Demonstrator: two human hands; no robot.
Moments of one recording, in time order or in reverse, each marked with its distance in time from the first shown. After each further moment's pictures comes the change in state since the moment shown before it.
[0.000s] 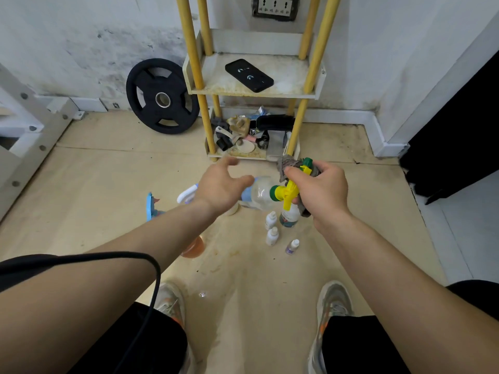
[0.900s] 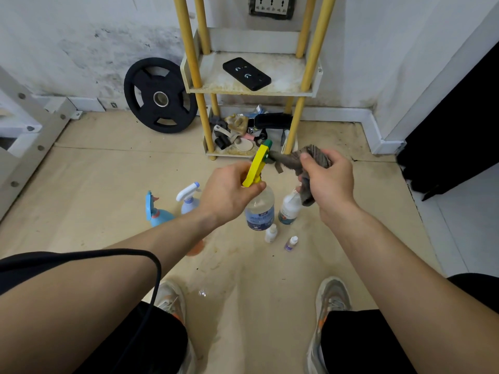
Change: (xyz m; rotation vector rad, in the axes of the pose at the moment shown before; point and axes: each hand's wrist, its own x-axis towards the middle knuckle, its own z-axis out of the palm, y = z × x) left_hand 0.001 -0.013 0.013 0.142 0.022 0.416; right_hand 0.008 -0.002 -0.008 0.127 0.061 -0.039
